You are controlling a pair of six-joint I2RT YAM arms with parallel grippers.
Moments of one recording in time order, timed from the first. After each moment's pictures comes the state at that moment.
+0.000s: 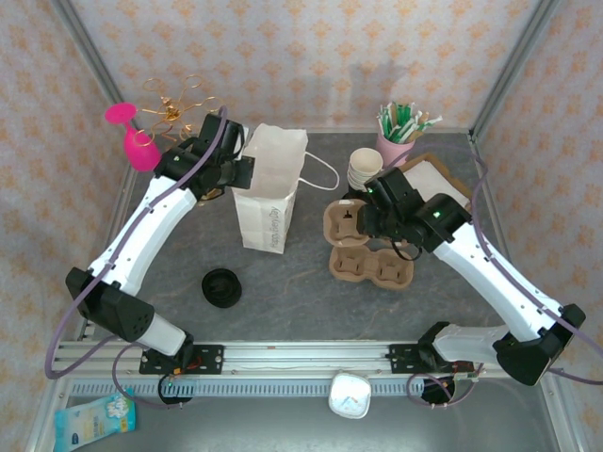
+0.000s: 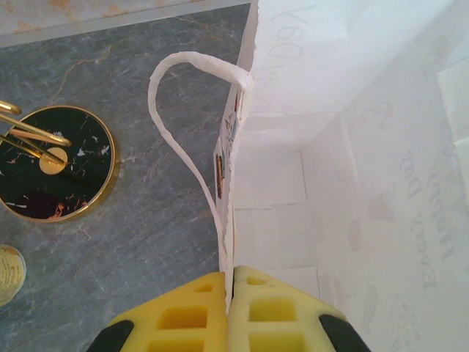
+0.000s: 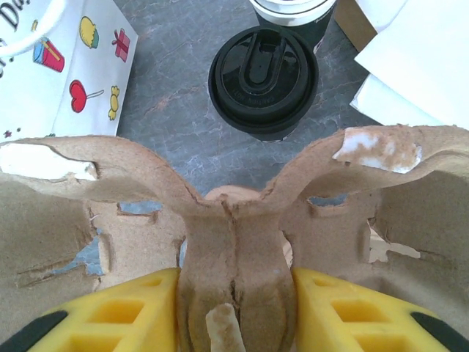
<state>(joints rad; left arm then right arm) -0.37 1.50 1.65 -1.01 -0.13 -0.19 0.67 1.21 1.36 -1.15 0.18 0.63</state>
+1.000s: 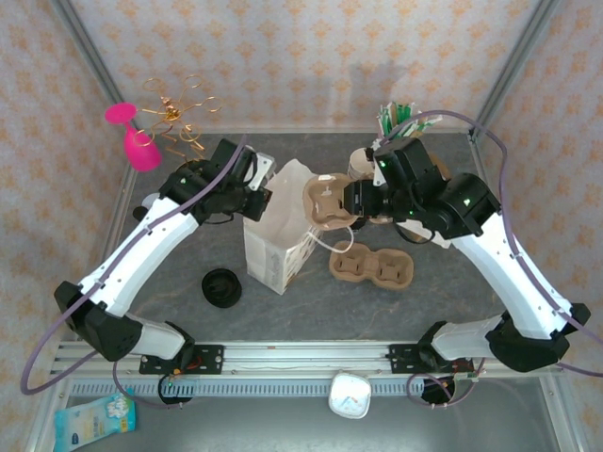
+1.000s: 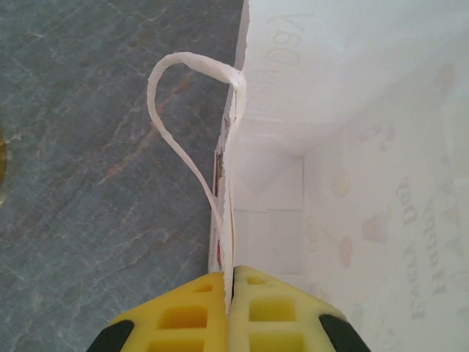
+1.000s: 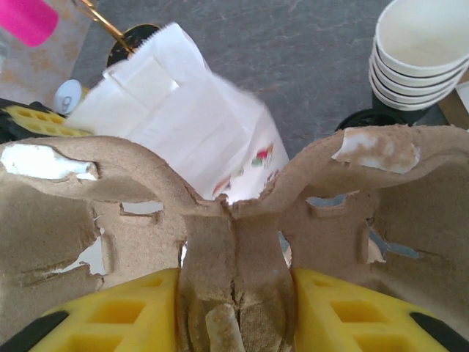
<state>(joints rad) -0.51 1.39 1.51 -1.04 0.03 -0.10 0.74 1.30 1.78 -1.26 0.05 0.55</state>
